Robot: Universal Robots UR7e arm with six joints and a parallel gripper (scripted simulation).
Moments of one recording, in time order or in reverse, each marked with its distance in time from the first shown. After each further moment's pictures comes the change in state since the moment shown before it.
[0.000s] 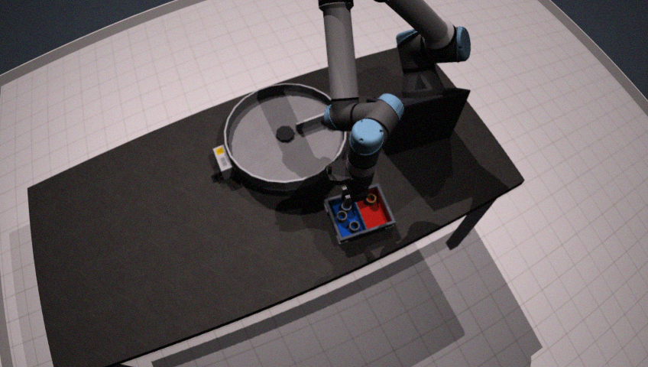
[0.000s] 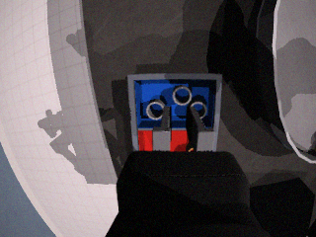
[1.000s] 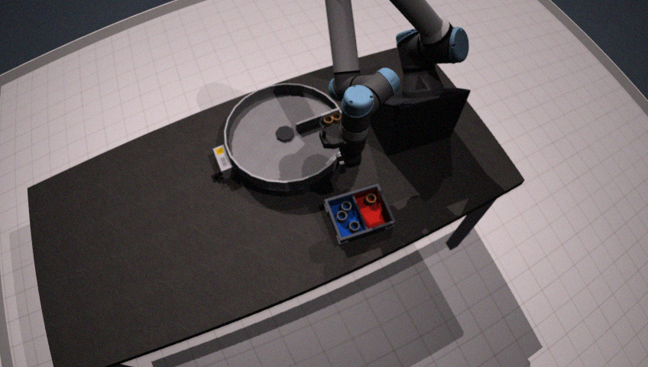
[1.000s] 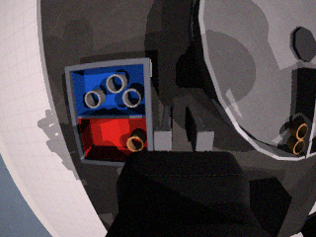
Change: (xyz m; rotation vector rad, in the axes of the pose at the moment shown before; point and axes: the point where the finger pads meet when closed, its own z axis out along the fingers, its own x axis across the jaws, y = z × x) arm 0.112 0.022 0.006 -0.003 0.003 0.001
